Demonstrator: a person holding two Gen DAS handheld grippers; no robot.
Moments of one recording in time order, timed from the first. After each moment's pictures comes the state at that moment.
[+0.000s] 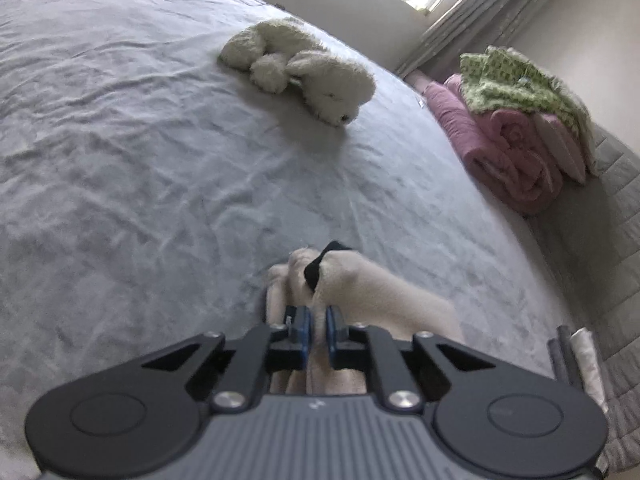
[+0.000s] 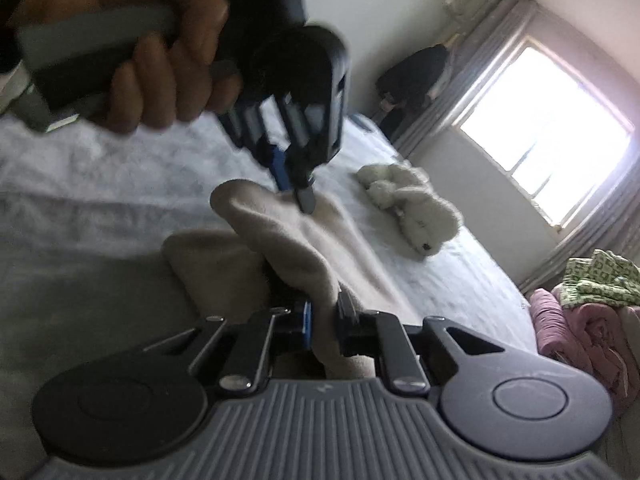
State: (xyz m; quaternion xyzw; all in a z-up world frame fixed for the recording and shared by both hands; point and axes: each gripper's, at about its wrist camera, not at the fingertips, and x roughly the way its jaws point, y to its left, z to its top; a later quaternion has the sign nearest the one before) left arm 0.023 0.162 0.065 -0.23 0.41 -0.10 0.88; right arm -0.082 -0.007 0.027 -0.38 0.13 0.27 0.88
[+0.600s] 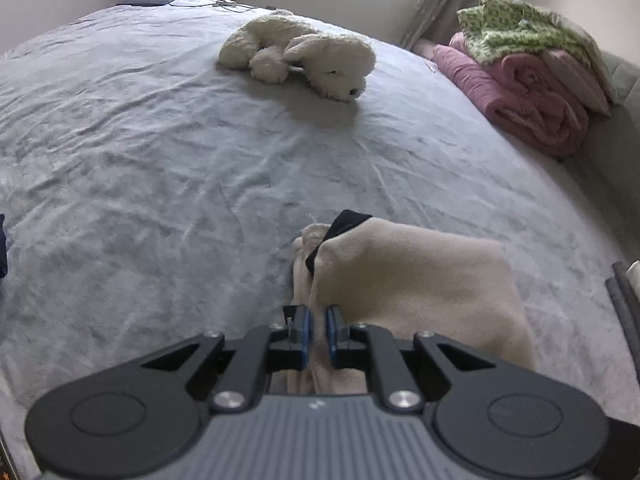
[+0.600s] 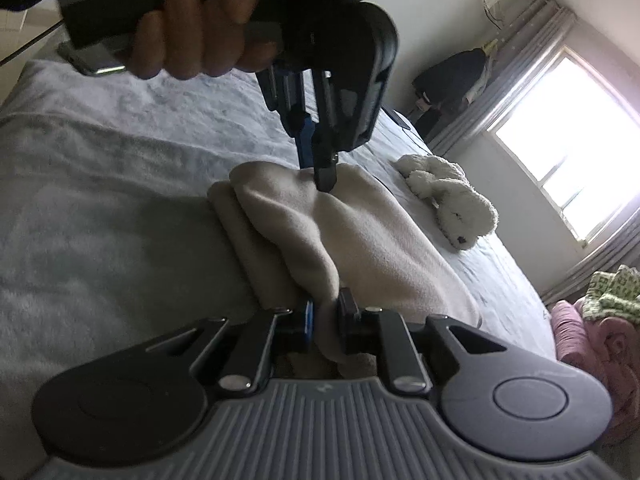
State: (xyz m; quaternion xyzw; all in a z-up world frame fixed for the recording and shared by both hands) left arm 0.011 0.141 0.062 -0.12 0.42 -0.07 0.90; right arm -0.090 -0.016 0.001 -0.39 0.14 0.30 0.86
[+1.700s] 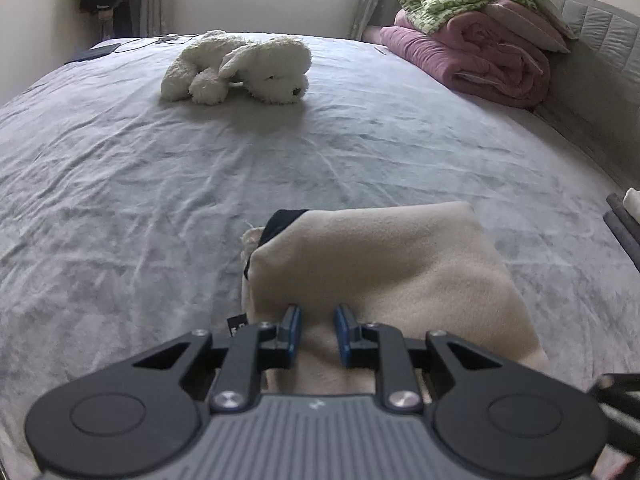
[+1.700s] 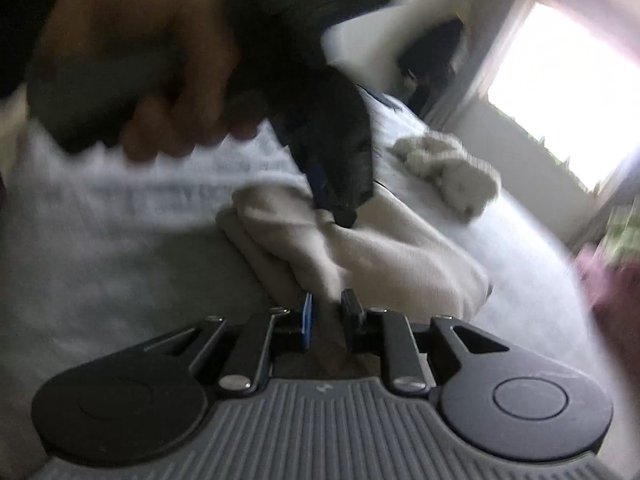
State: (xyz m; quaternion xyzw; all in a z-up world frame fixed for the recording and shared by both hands) left arm 0.007 0.103 0.059 -0.02 0.39 -0.11 0.91; right arm -0.094 -0.038 0.036 -0.25 0.21 0.32 0.89
